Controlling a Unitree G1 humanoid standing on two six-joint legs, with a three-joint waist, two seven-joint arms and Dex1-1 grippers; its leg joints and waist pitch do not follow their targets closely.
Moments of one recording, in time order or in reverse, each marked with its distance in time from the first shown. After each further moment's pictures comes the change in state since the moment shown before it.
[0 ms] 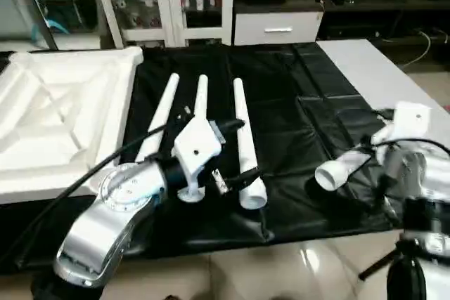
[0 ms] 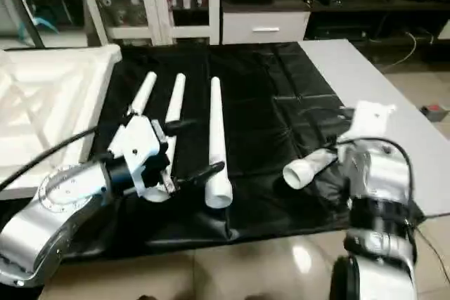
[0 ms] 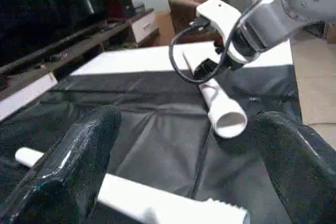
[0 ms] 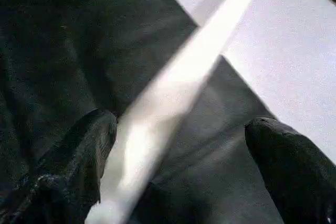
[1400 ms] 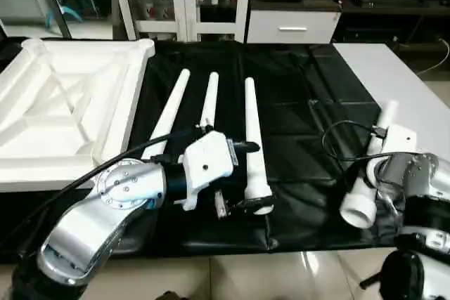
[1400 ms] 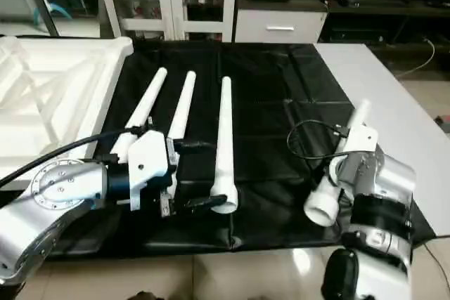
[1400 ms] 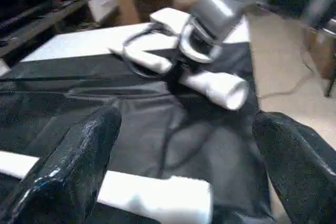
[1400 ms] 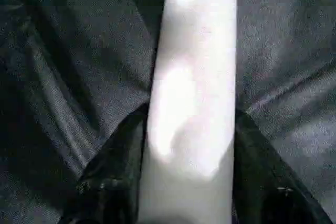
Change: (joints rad) left arm -0.094 0.085 -0.047 -0.057 -0.072 0.151 -0.125; right arm 0.004 0.062 -0.180 -0.040 0.100 0.272 -0.043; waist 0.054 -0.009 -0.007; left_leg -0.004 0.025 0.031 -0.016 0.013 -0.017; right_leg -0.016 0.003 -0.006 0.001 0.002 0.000
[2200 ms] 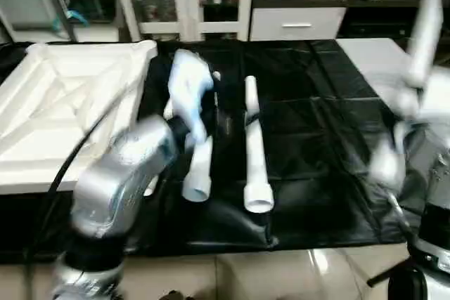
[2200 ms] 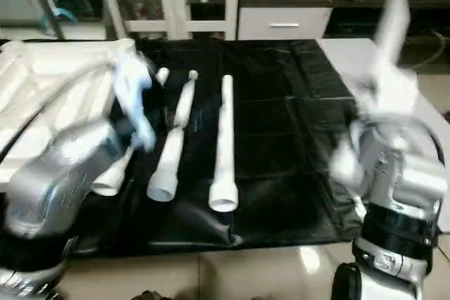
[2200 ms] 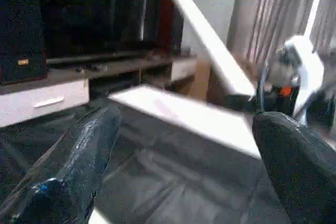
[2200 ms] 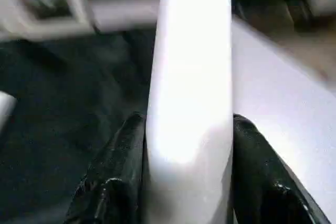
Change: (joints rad) left arm -0.195 -0.331 0.260 0.191 -0.135 0.111 0.328; right arm 0.058 -0.069 0.225 -0.491 -0.007 -0.254 0.209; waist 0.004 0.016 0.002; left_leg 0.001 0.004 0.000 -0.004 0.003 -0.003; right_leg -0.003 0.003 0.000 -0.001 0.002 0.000
